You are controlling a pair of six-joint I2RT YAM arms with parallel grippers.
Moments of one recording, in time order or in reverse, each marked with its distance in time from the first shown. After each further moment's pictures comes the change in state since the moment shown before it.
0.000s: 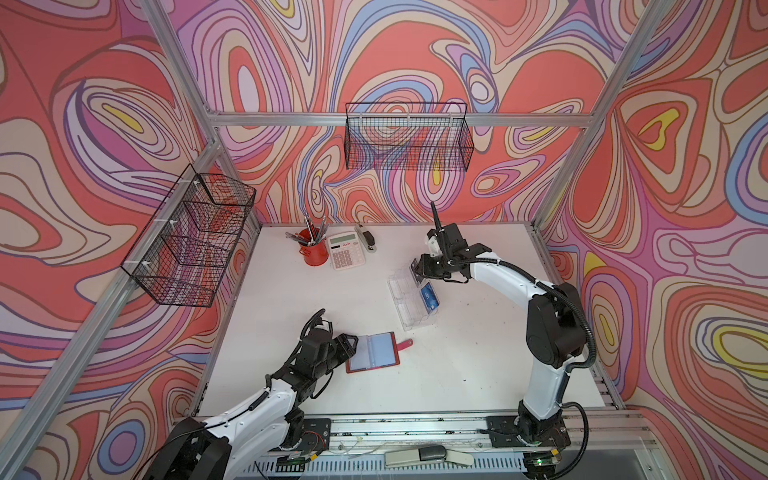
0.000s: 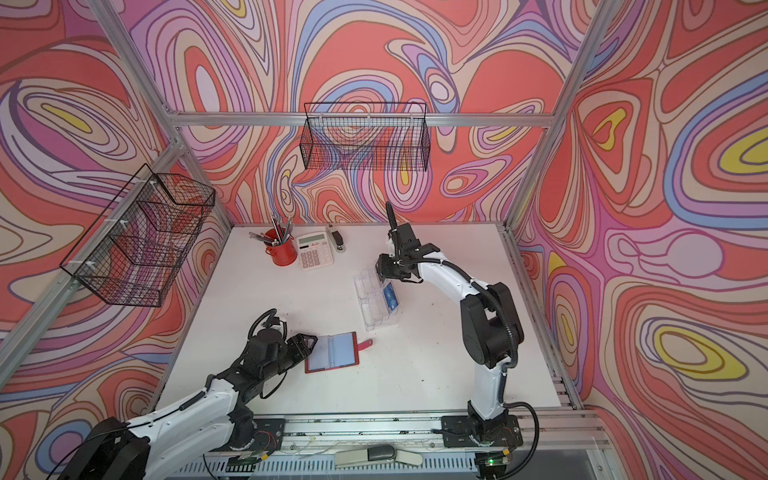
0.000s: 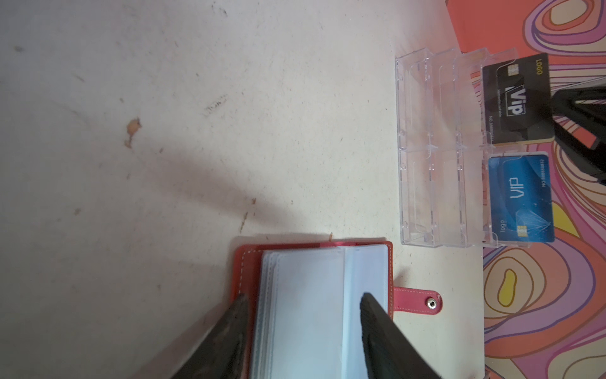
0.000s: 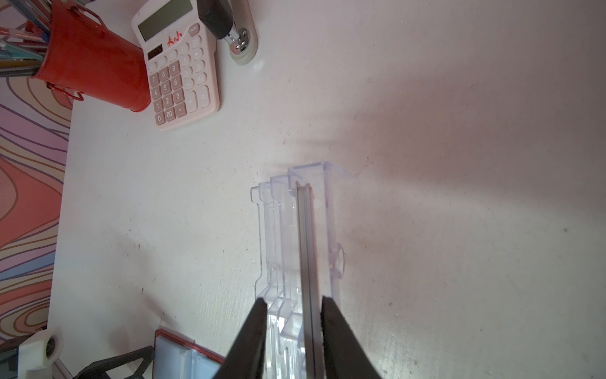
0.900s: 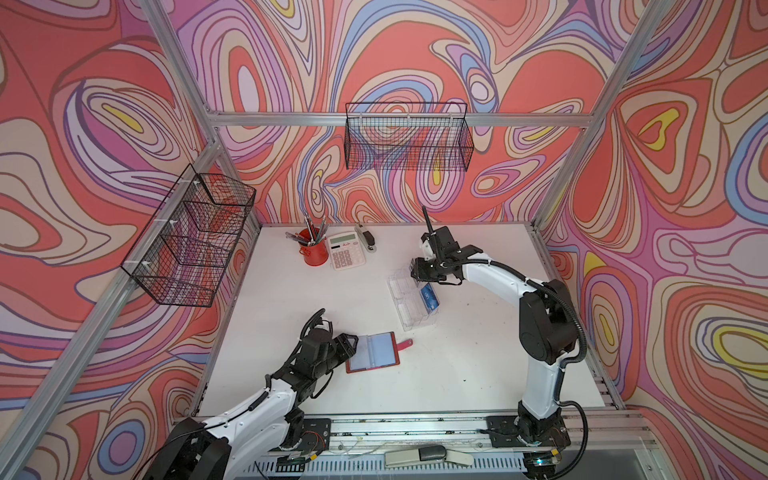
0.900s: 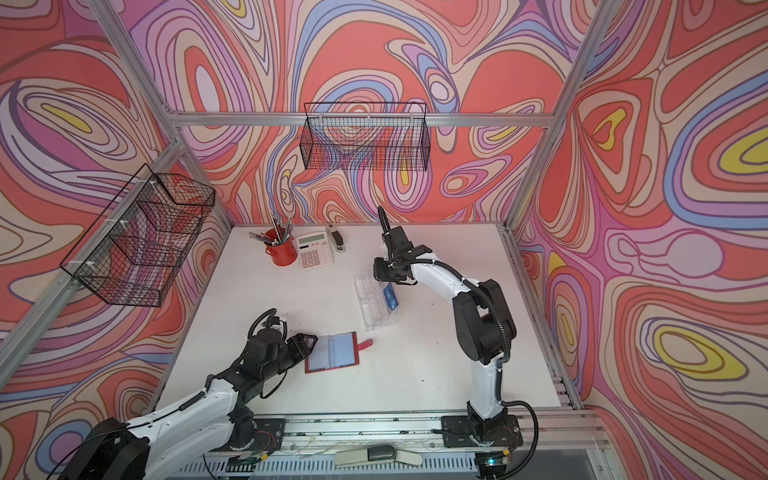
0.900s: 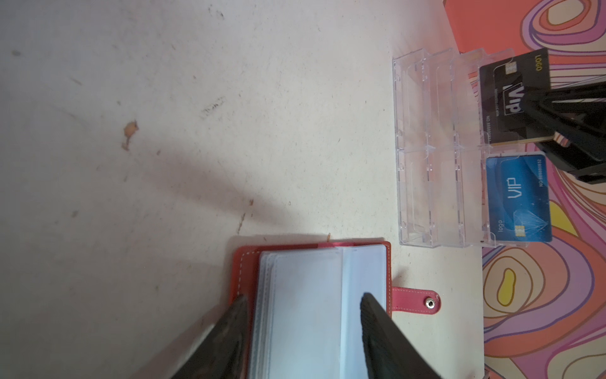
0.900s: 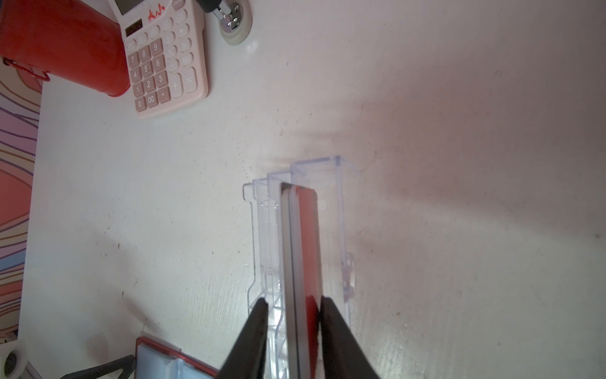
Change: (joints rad) left arm 0.000 -0.003 0.002 -0.001 0.001 0.003; right arm 0.034 0.052 0.023 -0.006 0.040 -0.008
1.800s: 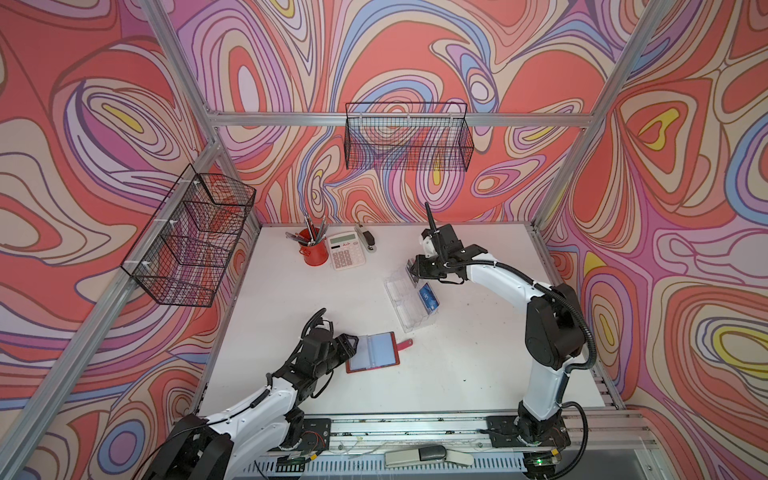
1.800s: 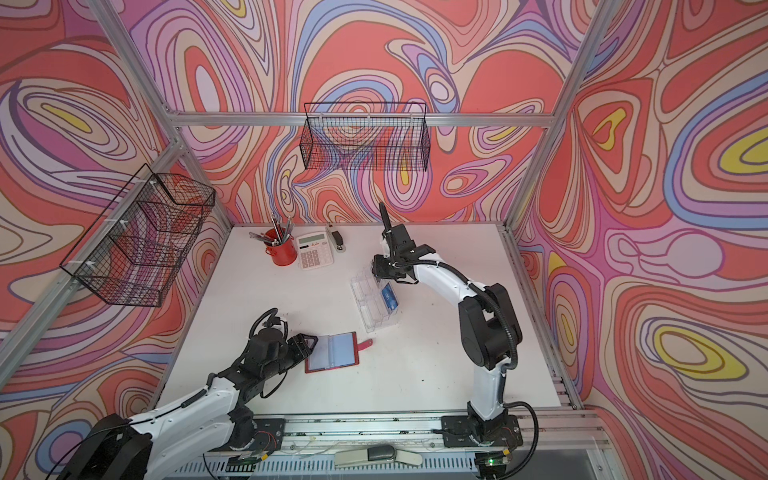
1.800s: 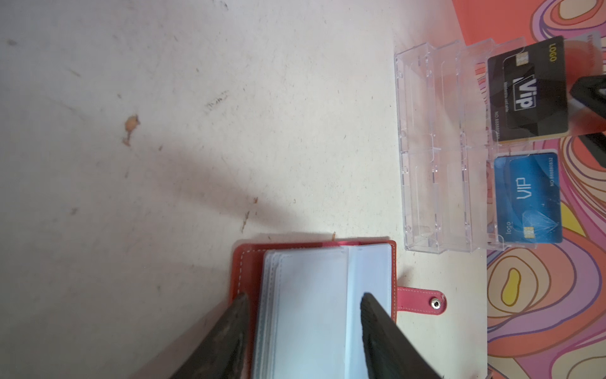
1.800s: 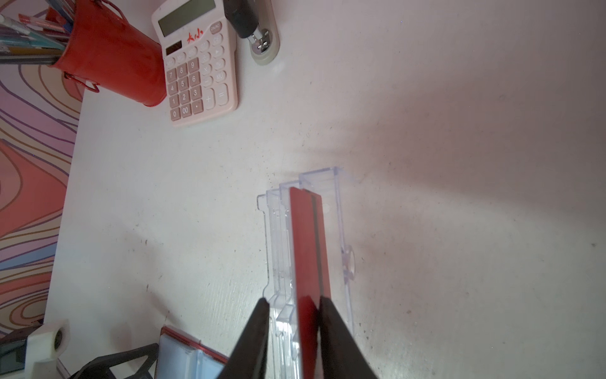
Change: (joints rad) left arm 0.000 0.026 0.005 0.002 0.003 0.000; right arm 0.004 -0.058 -0.018 0.026 -0.024 0.000
